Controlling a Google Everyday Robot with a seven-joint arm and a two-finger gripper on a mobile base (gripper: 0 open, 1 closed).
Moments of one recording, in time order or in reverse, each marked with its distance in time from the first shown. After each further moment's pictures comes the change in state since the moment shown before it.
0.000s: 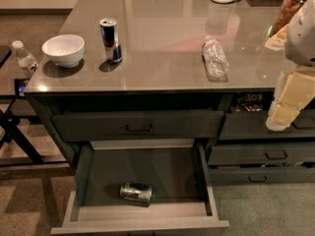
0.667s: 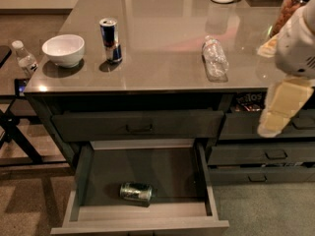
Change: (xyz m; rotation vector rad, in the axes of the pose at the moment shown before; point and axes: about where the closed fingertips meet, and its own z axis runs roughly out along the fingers) arm -0.006 0.006 0.015 -0.004 0.006 -0.018
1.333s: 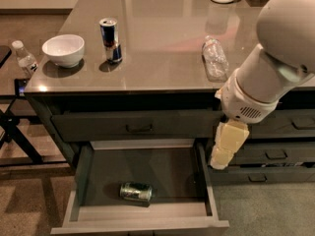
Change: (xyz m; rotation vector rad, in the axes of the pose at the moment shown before) arm -0.040 0.045 0.111 -0.139 -0.060 0.016
